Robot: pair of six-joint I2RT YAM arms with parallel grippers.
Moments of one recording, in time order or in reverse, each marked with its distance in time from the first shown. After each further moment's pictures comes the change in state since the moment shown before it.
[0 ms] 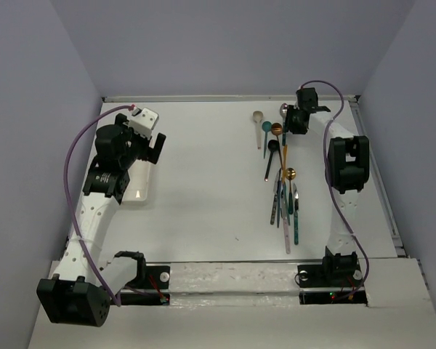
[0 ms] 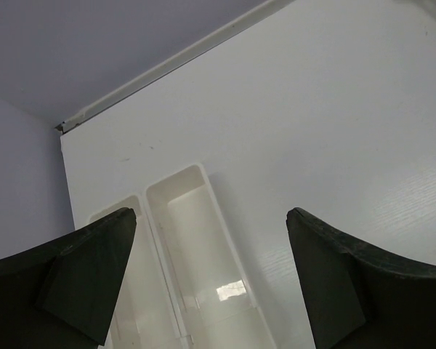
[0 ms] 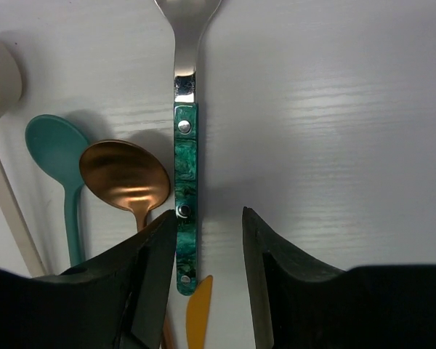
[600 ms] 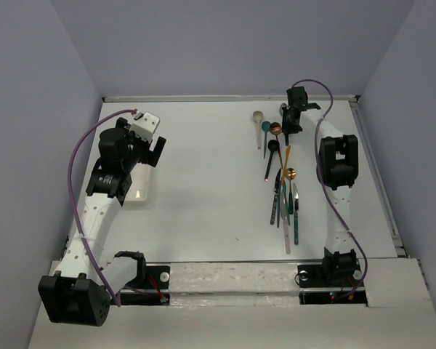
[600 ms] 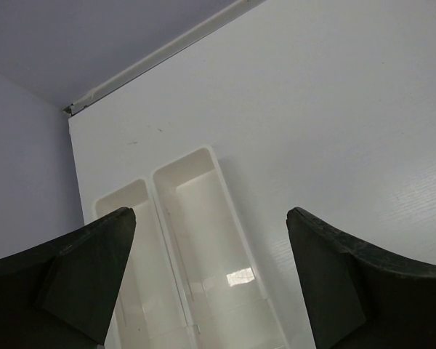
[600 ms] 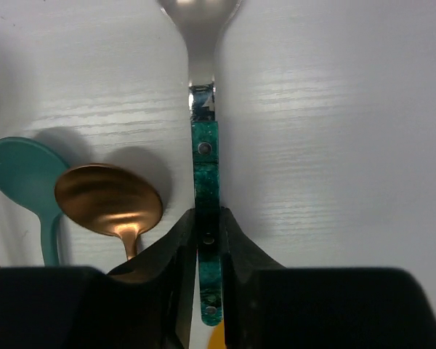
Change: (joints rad) left arm 0.000 0.004 -0.058 0.032 -0.054 0.033; right arm 0.043 0.134 0.180 -0.112 0.121 -0.034
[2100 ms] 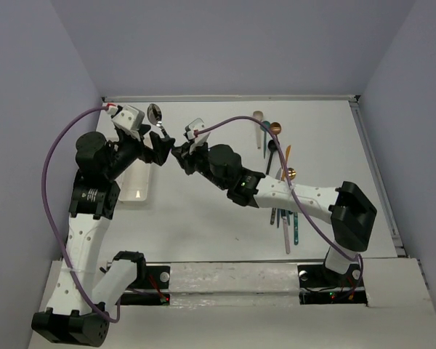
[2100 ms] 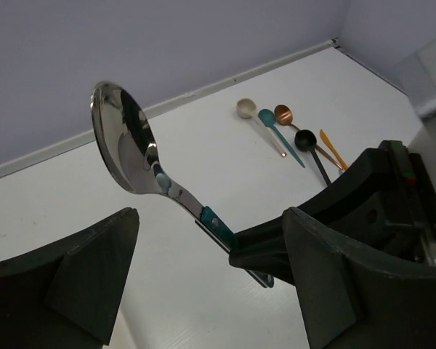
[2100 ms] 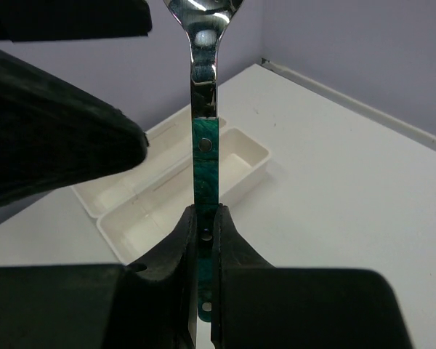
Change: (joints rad) left arm -0.001 -0.159 0.124 -0.011 0.381 -0.406; right arm 0.928 -0.685 -0.728 0.995 0.153 -0.128
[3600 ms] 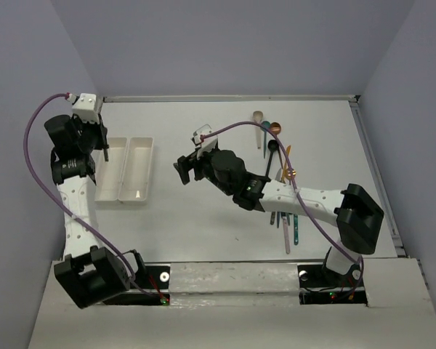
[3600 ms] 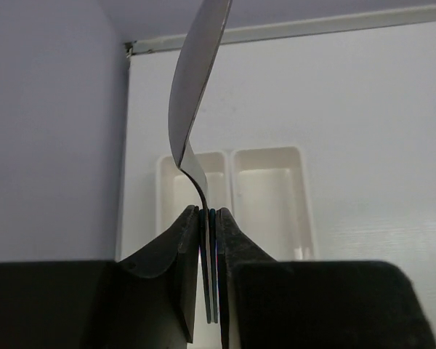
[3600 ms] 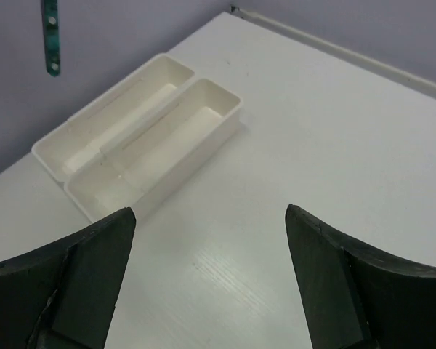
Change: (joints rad) left arm 0.423 0.276 0.056 -0.018 -0.101 0.189; right arm 0.008 -0.041 -0.077 -0.040 0.065 0.052
